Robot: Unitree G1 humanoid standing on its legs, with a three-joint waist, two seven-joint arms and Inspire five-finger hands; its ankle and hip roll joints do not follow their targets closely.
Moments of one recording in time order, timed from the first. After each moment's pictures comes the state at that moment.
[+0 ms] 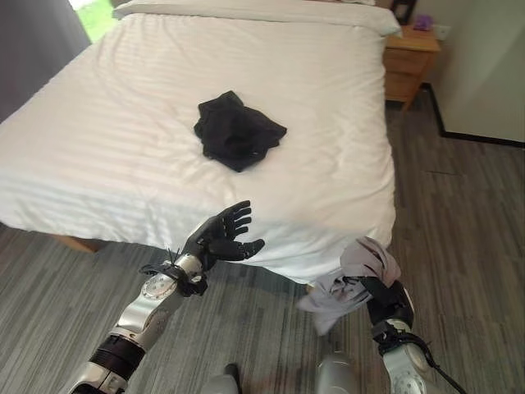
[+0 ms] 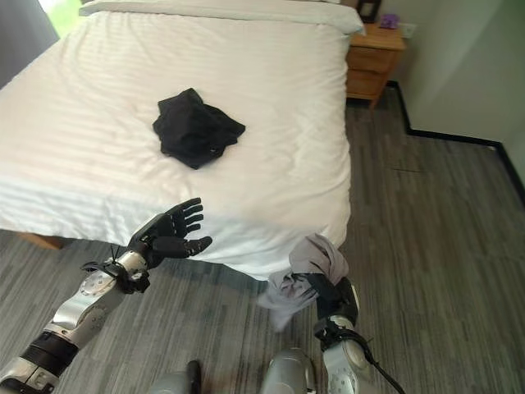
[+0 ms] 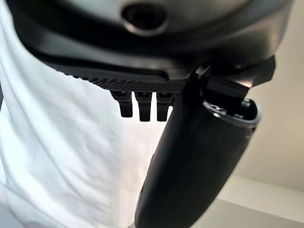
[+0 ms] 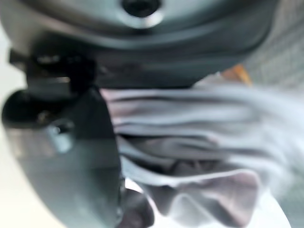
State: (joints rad) left arm -0.22 0.58 -0.33 0.18 -0.70 -0.02 -0.12; right arm 0.16 -0.22 -0.11 0.23 0.75 -0.07 -0.06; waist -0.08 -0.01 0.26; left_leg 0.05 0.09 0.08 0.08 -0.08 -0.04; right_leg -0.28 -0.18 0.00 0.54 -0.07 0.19
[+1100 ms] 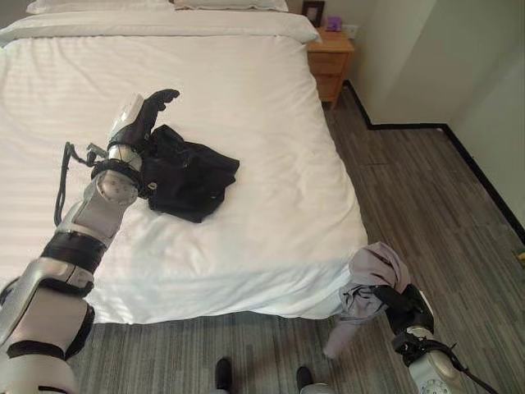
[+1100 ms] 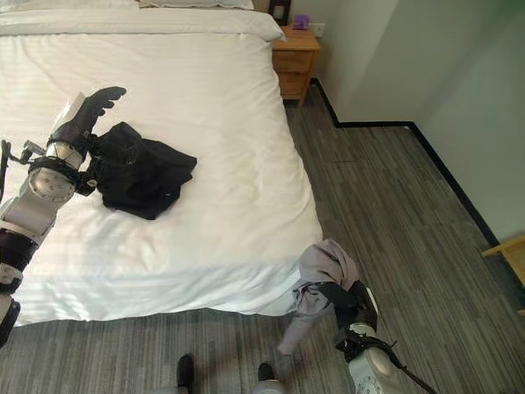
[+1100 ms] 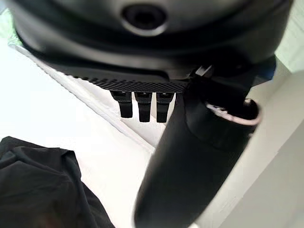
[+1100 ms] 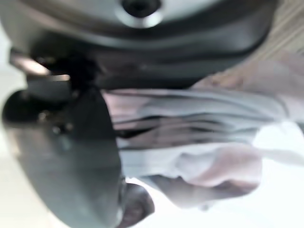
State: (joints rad) left arm -1.01 0.84 -0.58 0.79 0.00 -0.04 0.14; right arm 0.20 -0.35 -0.08 0.27 0.72 -0.06 0.03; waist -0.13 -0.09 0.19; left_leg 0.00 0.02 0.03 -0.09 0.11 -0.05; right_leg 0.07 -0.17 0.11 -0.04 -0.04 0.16
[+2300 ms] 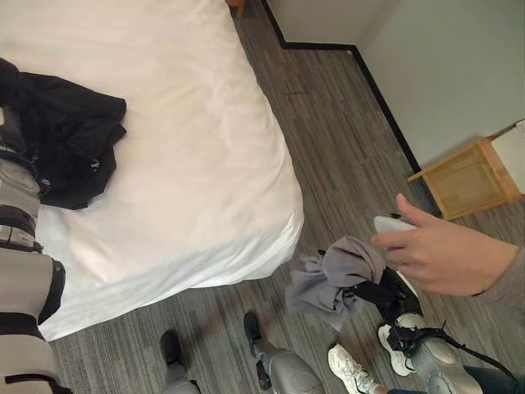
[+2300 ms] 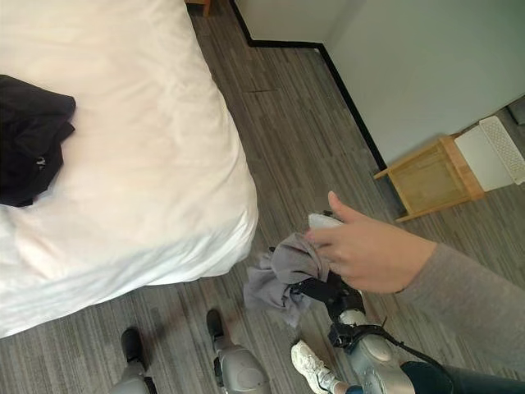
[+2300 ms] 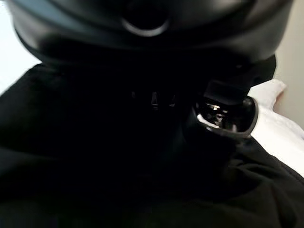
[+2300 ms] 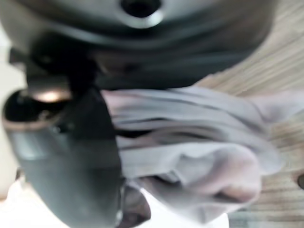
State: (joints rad) left arm -1.11 0.97 -0.28 1.34 0.09 0.02 0.15; right arm 0.16 -0.52 0.07 0.15 0.59 -0.06 0.11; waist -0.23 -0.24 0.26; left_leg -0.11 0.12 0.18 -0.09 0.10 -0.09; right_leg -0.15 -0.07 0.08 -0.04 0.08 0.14
